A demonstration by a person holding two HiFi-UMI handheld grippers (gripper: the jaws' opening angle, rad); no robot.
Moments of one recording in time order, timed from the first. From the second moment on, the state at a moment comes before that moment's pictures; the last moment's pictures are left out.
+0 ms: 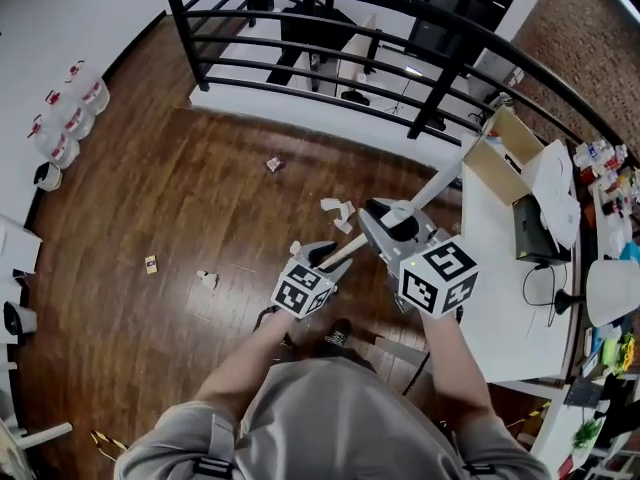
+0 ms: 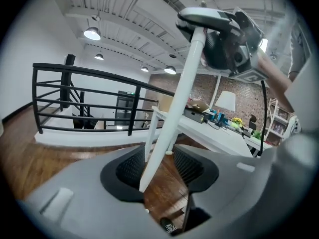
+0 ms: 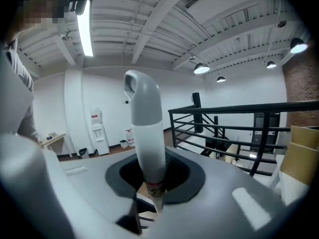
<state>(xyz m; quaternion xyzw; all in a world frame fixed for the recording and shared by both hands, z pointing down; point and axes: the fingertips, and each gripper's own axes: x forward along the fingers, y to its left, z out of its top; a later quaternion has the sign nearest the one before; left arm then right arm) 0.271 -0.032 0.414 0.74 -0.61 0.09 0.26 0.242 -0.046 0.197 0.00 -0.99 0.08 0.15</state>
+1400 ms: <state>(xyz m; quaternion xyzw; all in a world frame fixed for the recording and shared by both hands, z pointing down) -0.037 0.261 0.512 0.46 -0.81 0.05 0.36 -0.058 0.257 0.271 -0.41 -0.88 0.11 0.19</state>
